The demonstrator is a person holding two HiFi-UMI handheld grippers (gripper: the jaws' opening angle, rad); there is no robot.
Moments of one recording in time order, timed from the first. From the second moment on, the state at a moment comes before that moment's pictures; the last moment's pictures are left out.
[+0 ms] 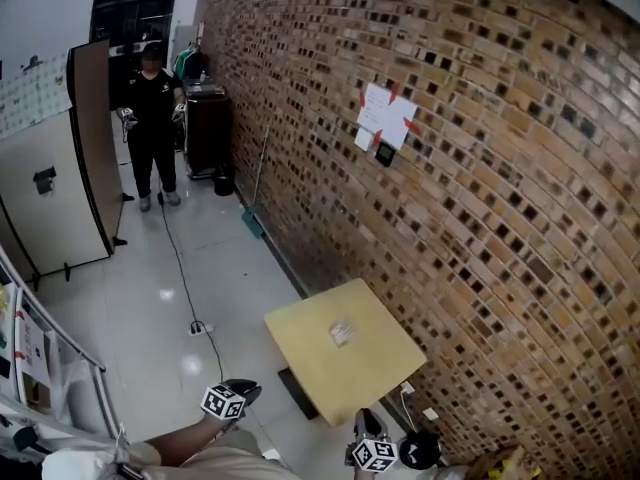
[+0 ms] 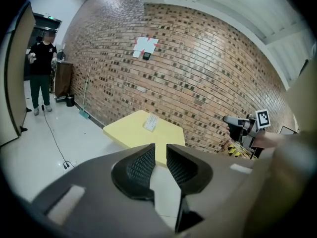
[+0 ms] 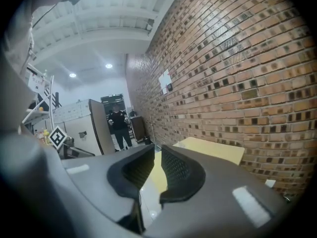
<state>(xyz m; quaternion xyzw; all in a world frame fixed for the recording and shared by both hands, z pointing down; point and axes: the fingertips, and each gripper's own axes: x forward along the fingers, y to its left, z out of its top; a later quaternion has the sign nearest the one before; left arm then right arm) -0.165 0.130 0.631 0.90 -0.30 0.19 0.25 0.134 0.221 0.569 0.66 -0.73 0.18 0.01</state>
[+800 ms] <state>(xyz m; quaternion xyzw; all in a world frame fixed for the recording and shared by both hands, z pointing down) -0.144 0.048 0.580 0.93 -0.22 0.19 0.20 0.126 0.195 0.524 0.71 -0.69 0.15 -0.01</state>
